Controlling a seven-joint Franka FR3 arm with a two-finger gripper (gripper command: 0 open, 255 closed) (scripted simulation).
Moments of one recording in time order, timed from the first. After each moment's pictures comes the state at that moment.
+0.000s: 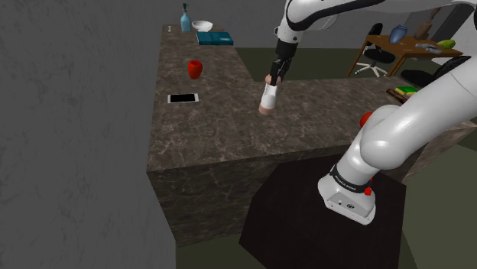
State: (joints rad) arm 0.02 -0.34 -0.28 -2.36 0.01 1.98 -0.31
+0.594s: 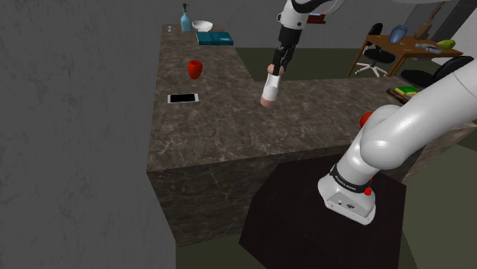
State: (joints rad) arm 0.02 -0.37 -0.27 -2.26 0.01 1.85 -0.30
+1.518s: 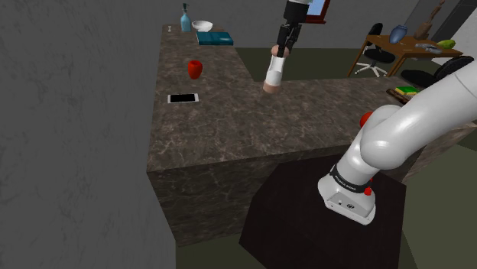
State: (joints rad) arm 0.02 -0.38 -0.26 -2.08 0.01 1.67 -0.28
